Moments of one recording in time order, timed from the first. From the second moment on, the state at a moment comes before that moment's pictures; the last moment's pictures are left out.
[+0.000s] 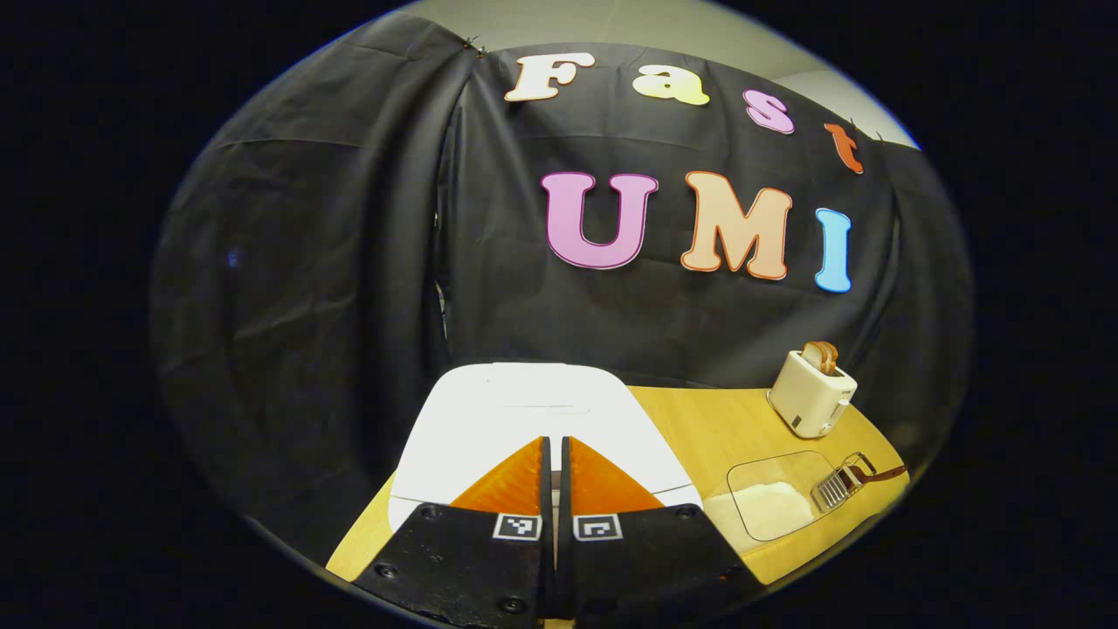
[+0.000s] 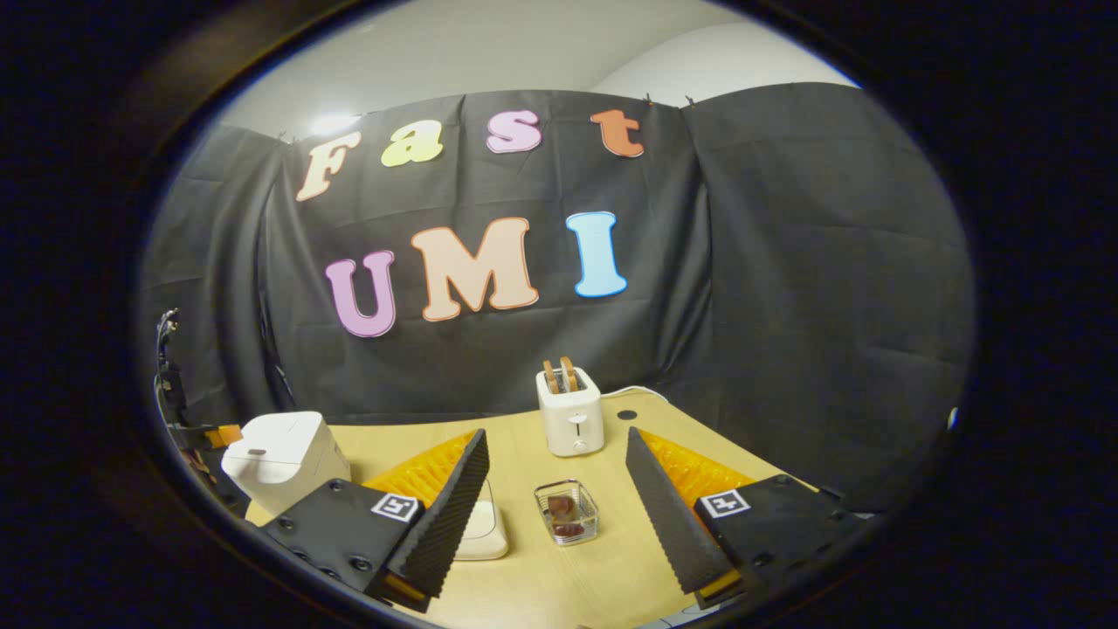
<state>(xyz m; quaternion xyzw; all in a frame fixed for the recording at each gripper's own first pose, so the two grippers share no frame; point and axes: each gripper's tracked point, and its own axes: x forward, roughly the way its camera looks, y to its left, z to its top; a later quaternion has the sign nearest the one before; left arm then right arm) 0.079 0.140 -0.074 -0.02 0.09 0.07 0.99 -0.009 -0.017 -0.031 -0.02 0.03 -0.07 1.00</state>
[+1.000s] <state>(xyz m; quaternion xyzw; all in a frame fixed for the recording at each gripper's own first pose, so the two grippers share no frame) 0.097 0.144 -0.072 0.01 0.09 0.07 0.99 0.002 -0.020 -0.039 -0.03 0.04 -0.07 1.00</state>
